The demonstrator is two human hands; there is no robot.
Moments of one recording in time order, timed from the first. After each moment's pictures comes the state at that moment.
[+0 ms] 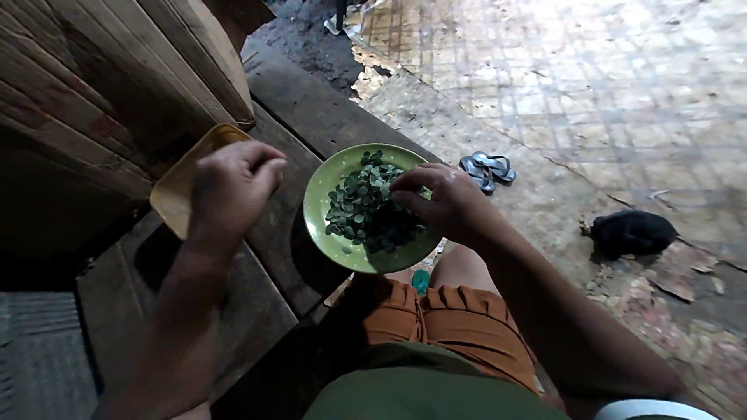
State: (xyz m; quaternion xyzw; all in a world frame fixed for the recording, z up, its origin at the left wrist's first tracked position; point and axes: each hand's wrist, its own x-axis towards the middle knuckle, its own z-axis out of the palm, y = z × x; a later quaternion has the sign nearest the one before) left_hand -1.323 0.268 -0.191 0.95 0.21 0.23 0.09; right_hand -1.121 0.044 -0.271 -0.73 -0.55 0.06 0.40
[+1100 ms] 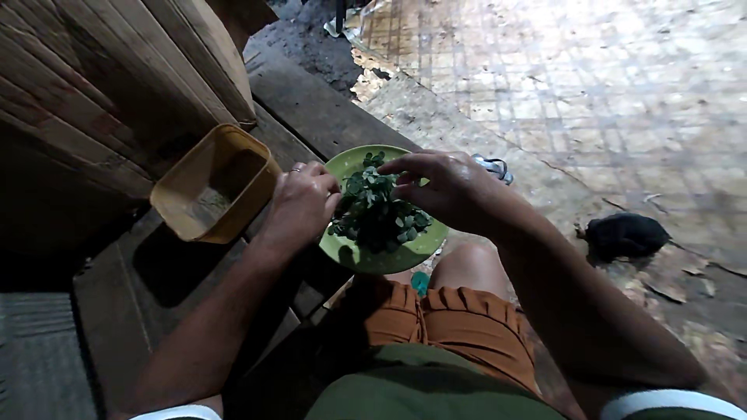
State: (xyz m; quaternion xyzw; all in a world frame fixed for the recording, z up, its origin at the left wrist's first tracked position) left_hand -1.288 0.246 -0.238 0.98 0.12 0.09 0.08; right_hand -1.119 0.050 -0.222 -0.70 -0.60 0.13 0.36
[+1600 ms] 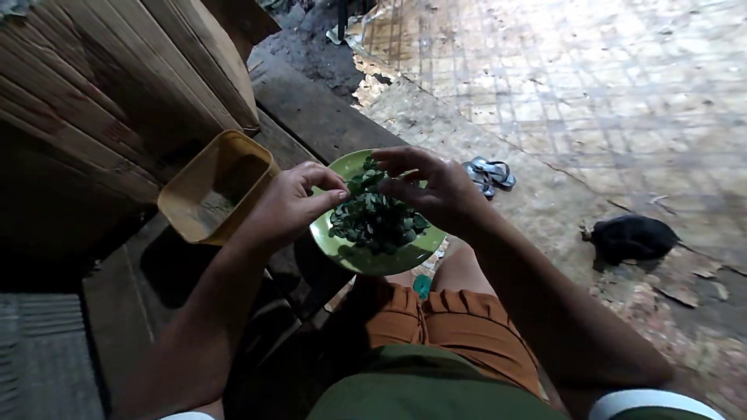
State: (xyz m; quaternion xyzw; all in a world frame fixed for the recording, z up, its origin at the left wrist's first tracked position) left_hand -1.301 0.242 -0.202 0.90 0.13 0.11 0.41; right_hand -1.126 0.062 -0.246 -0.65 -0.54 0.14 0.52
